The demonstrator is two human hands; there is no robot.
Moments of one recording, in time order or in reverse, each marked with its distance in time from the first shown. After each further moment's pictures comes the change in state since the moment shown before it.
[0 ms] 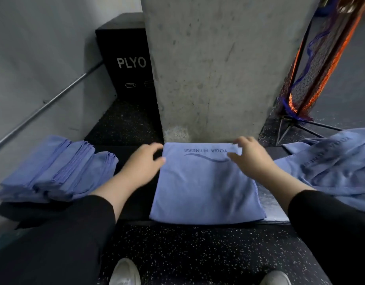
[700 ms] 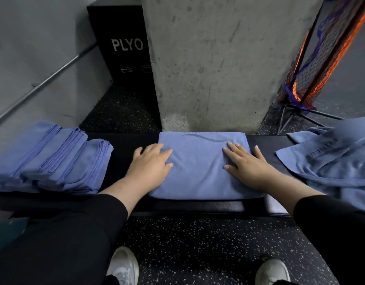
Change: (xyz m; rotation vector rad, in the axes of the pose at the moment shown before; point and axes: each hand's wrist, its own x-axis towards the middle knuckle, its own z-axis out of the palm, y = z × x) left_hand -0.004 -0.014 0.051 0.542 -0.129 0.182; right_hand -0.007 0.047 0.049 -0.427 -0.293 -0.246
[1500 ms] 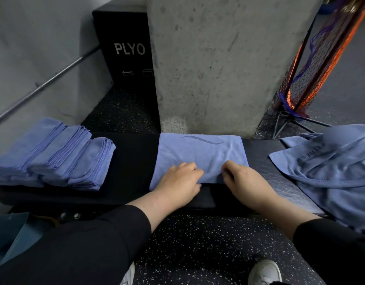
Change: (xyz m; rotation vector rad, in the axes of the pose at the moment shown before) left_hand -0.032 0.078 -0.003 -0.140 -0.017 0.255; right_hand -0.056 -0.038 -0.003 0.238 0.314 -0.070
